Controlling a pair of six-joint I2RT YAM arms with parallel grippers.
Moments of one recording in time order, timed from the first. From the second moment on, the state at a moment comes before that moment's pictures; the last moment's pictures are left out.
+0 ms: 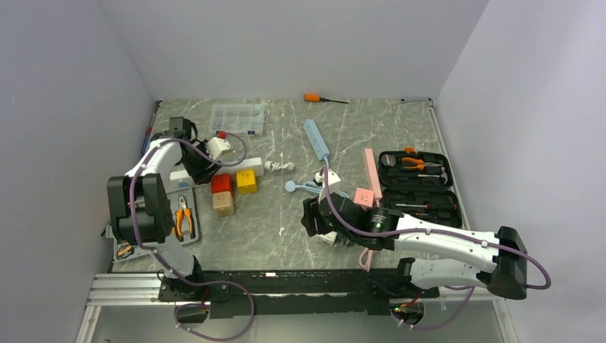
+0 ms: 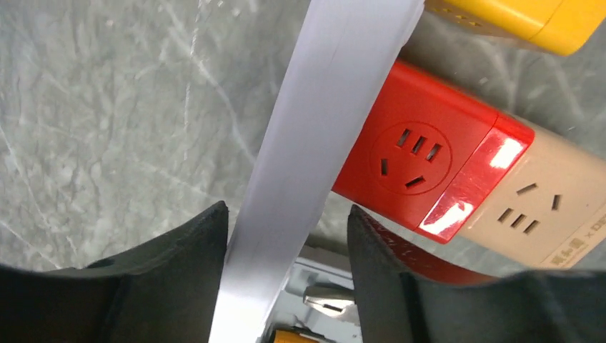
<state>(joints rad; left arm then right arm) 0.10 1.72 1.24 -0.78 0.32 1.06 1.18 1.08 0.81 -0.40 0.37 0.60</state>
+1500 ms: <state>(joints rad) -0.26 1.37 0.79 -0.53 0.30 0.50 1.18 1.12 0.74 -0.38 0.45 0.61</state>
